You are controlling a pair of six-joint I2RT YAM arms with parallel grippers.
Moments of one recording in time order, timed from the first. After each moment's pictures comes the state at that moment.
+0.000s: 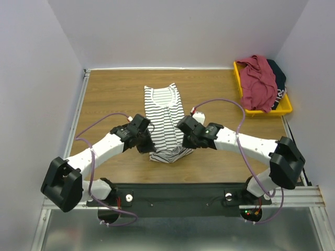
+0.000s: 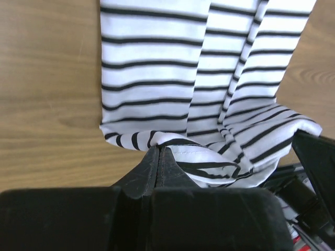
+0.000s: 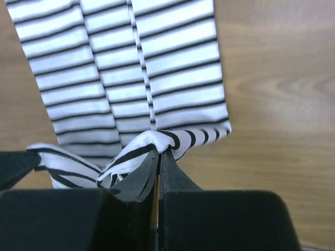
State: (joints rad) left arm -0.65 1.22 0.76 -0.60 0.06 -0.98; right arm 0.96 1.48 1.05 -0.61 0.33 1.00
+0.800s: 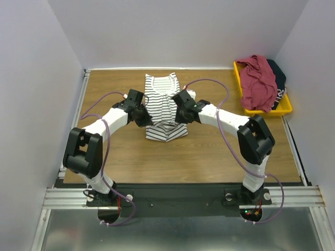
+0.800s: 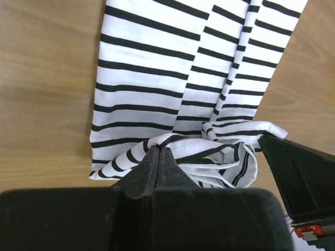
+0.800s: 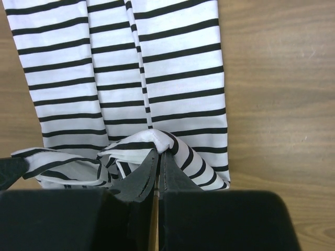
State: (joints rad) left arm -0.38 1.59 1.06 -0.45 0.11 -0.85; right arm 0.72 1.88 1.42 -0.49 0.26 0.76
